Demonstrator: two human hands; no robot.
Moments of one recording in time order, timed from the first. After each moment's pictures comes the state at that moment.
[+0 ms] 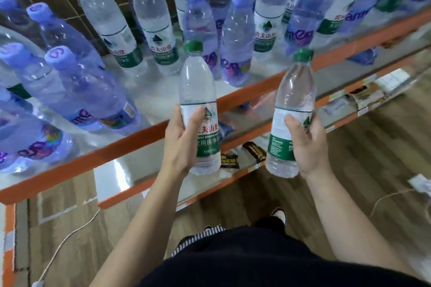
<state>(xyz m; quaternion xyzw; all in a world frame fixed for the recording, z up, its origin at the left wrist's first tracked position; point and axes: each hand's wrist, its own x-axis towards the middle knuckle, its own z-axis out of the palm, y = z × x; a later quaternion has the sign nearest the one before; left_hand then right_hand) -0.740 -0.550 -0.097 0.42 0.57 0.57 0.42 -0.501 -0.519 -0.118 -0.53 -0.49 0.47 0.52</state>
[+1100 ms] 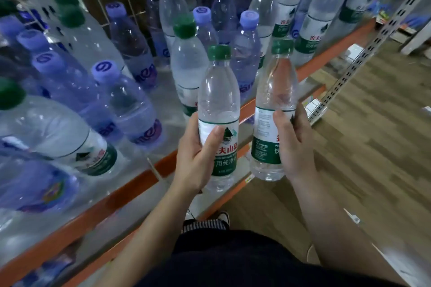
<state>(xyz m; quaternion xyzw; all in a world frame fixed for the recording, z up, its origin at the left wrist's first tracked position) -0.271 -0.181 -0.084 0.51 0.45 0.55 0.48 -0.087 -0.172 -0.079 -0.50 -0.46 0.41 0.60</state>
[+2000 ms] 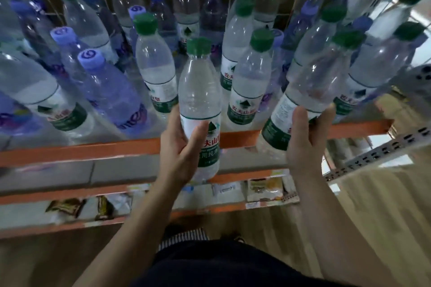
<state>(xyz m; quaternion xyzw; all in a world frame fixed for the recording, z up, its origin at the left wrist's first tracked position) 0.016 -0.009 -0.075 0.41 0.59 0.66 0.21 0.201 0.101 -0.064 -0.32 -0.59 0.46 0.58</state>
